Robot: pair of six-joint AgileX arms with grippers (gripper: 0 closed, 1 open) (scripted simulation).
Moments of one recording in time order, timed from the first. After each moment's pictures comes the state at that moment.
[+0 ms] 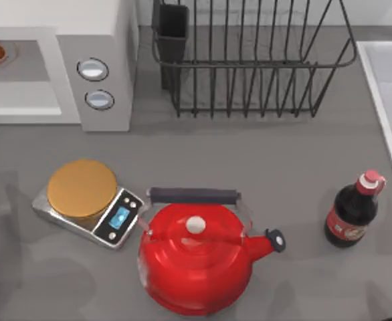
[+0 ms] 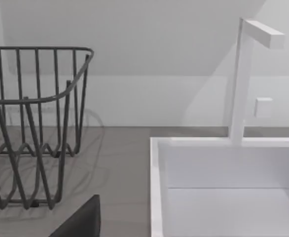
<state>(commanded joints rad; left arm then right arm) 0.28 1.59 0.39 0.61 0.07 0.07 0.00 0.00 0.00 0.00 0.00 0.00</state>
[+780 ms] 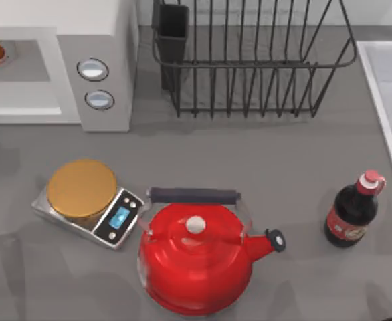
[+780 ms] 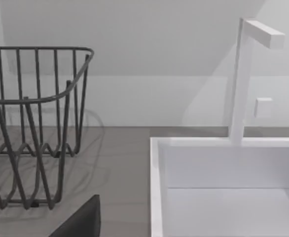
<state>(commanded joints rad) 0.30 1.40 0.46 0.52 0.06 0.05 0.00 0.00 0.00 0.00 0.00 0.00</state>
